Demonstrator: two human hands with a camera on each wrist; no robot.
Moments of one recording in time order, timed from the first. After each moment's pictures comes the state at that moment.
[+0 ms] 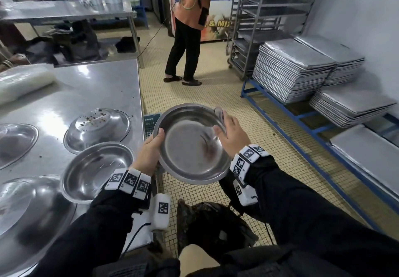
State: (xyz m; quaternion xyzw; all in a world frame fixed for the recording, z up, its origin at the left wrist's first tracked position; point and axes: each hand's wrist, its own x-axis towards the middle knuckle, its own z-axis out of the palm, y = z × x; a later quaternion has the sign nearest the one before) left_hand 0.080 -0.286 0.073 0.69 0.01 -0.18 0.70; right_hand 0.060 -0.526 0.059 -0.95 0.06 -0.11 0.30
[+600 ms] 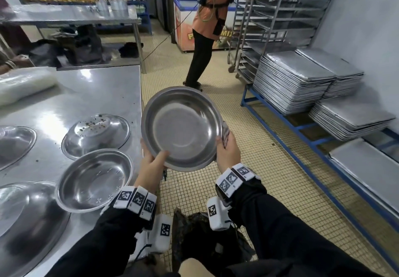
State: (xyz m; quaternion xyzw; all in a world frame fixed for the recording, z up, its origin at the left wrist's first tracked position) left_hand 0.069 -0.295 0.063 0.71 -0.05 -0.05 0.70; right_hand 0.054 -0.486 0.058 -0.74 0.20 -0.21 0.60
